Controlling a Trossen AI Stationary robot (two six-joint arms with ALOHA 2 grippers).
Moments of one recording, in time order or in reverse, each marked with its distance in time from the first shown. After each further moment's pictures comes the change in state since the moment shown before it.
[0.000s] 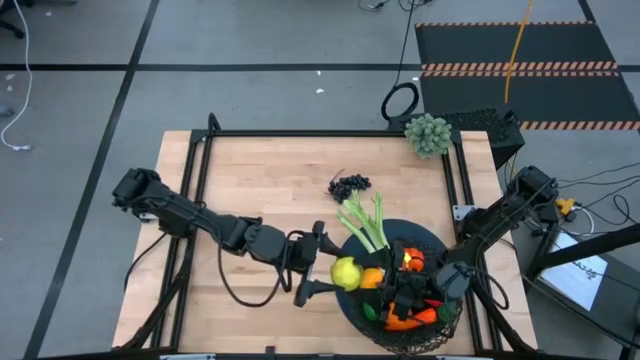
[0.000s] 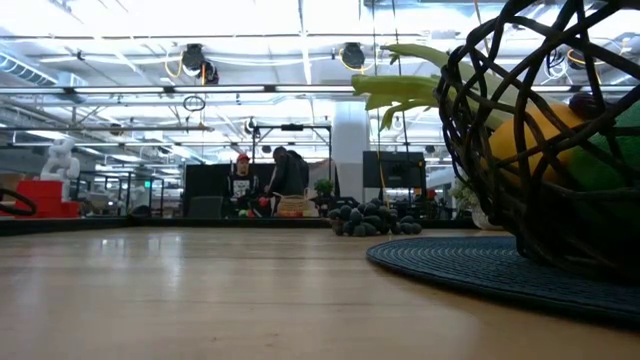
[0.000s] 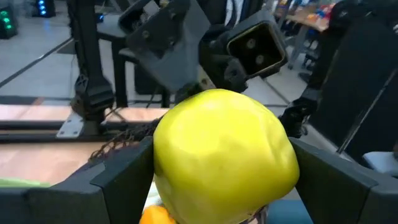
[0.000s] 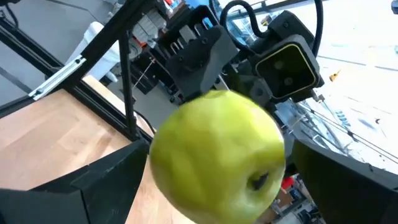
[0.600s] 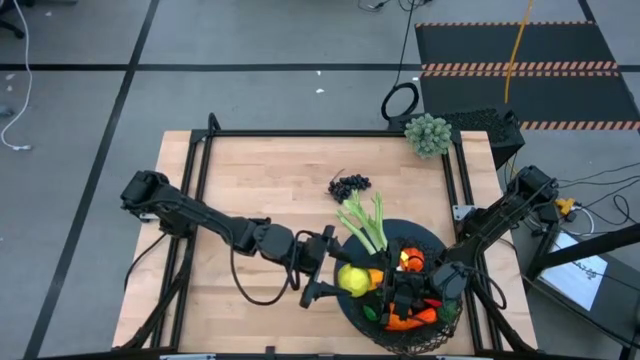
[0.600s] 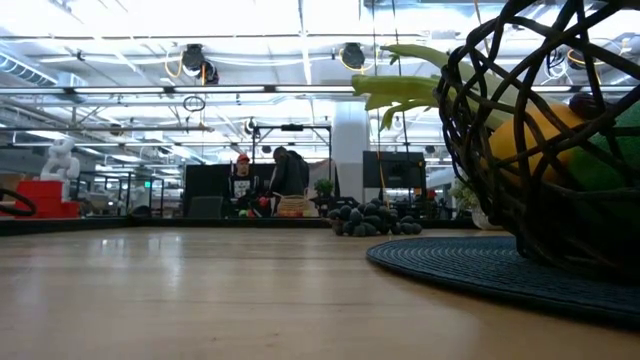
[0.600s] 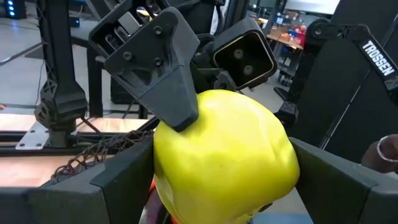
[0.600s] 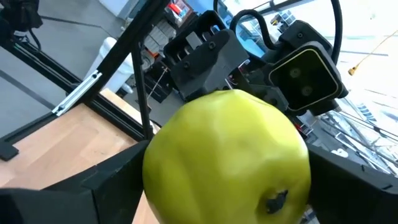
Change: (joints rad) left arm 0.033 0.073 0.001 0.142 0.116 -0.044; right arm -0.017 0.000 -0.002 -0.030 -0.060 0.114
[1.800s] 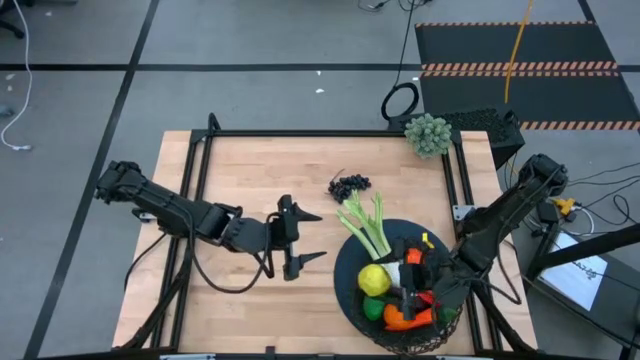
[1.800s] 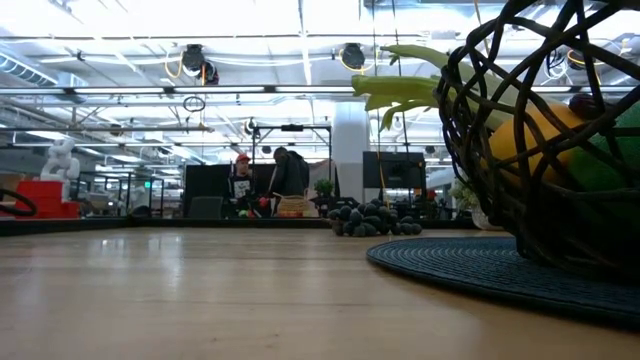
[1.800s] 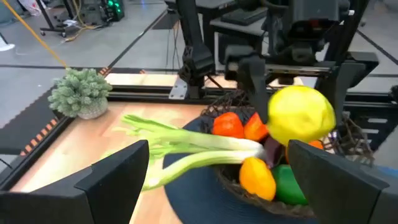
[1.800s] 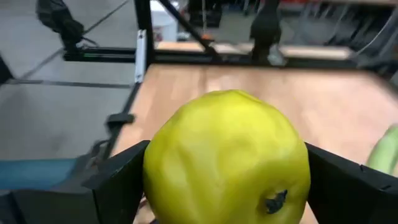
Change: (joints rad) left arm -0.038 -0.238 0.000 -0.542 -0.479 0.060; right arm 0.052 -0.188 0.000 -0.754 -0.065 1.084
